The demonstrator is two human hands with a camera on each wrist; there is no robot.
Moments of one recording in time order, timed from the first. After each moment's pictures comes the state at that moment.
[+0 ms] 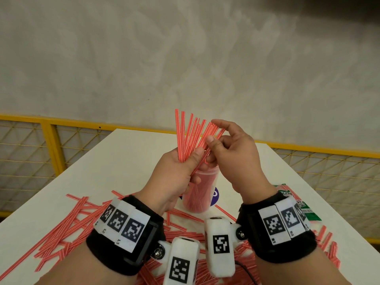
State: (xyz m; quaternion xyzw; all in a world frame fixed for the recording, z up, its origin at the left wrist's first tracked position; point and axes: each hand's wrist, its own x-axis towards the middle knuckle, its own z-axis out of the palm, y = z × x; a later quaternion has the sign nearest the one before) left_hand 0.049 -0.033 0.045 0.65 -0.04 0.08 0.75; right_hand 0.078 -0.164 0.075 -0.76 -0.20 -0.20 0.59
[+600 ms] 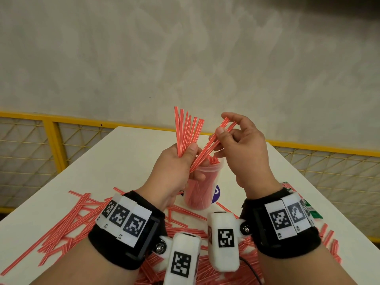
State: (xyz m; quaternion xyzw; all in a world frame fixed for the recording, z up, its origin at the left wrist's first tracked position) left_hand 0.044 -0.032 0.050 0.68 -0.02 0.08 0.73; right_hand 0.078 -0.167 0.078 -0.71 -0.18 -0.23 0.64
